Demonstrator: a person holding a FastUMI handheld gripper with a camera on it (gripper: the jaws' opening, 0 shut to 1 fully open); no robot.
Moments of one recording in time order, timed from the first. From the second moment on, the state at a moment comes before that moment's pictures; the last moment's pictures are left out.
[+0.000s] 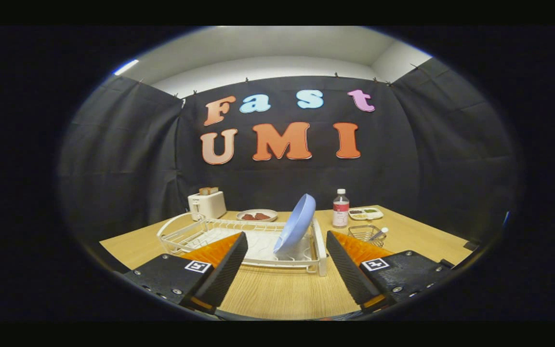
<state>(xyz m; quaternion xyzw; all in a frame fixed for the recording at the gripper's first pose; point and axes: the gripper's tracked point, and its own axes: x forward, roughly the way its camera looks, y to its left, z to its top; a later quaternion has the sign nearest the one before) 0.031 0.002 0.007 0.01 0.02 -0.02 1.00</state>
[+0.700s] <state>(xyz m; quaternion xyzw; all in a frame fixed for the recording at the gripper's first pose) 0.158 -0.049 0.015 0.06 0.09 -0.07 0.99</state>
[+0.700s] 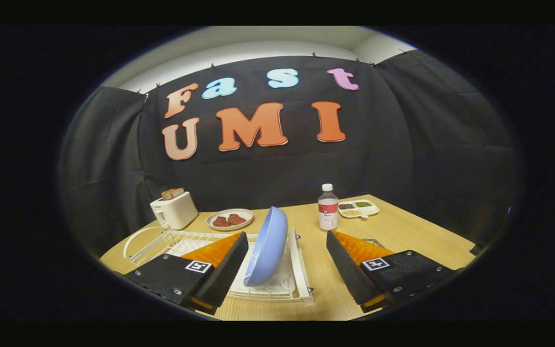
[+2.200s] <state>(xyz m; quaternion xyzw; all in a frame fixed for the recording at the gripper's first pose) 0.203 -0.039 0.040 -0.08 0.12 -0.20 0.97</state>
